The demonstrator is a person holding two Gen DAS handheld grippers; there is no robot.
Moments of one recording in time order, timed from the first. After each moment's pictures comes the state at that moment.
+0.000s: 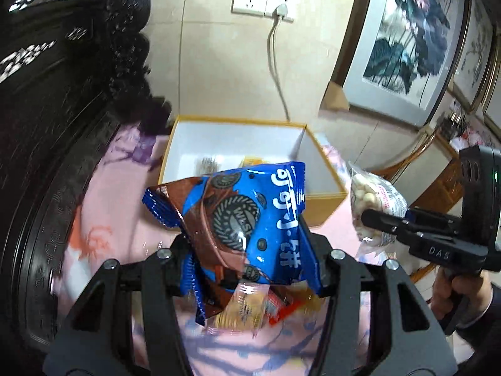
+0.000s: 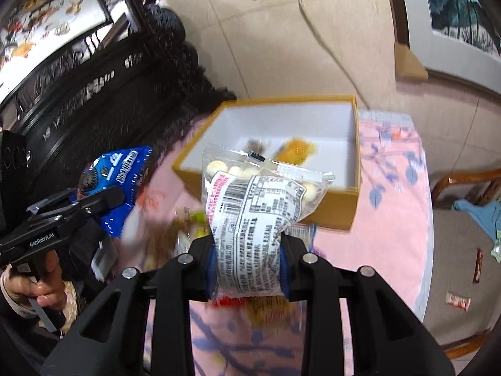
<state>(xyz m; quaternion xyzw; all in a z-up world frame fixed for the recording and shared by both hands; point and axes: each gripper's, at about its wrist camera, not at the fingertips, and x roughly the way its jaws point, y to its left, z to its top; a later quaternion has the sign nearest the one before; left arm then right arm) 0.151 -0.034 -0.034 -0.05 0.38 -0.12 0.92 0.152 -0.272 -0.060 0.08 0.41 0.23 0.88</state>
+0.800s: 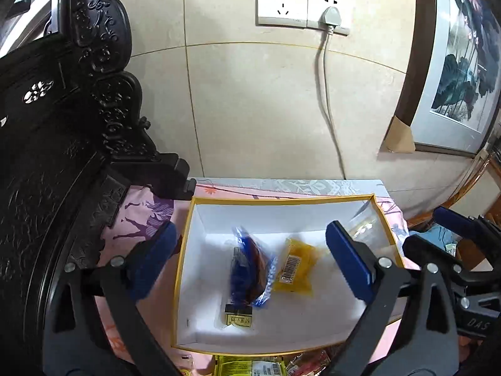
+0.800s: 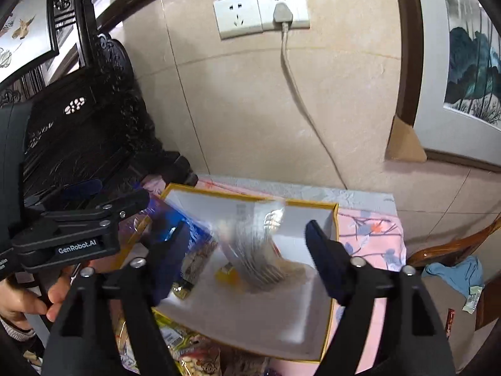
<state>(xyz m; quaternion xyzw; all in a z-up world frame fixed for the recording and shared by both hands) 0.342 -0.062 -0.030 0.00 0.36 -0.03 0.93 0.298 -0.251 -0.034 0.03 0.35 0.15 0.92</state>
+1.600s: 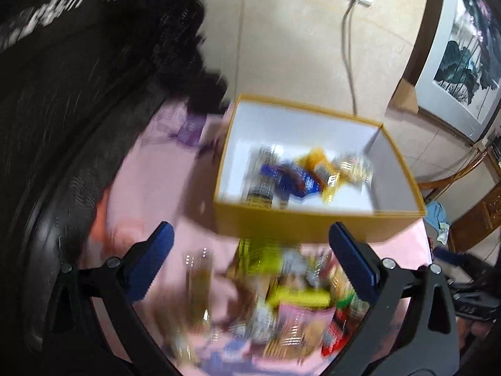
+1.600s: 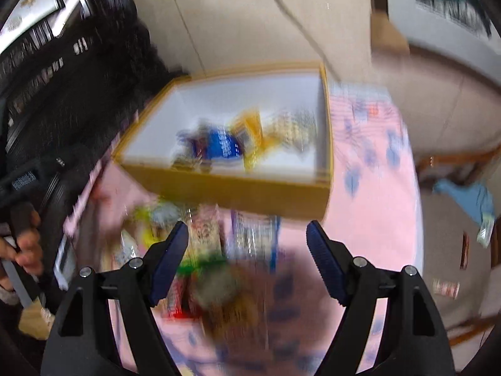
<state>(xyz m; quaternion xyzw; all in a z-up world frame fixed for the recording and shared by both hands) 0.197 0.013 -0.097 -0.06 0.43 0.00 0.90 0.155 -0.280 -0.145 0.06 0.51 0.15 0.84</state>
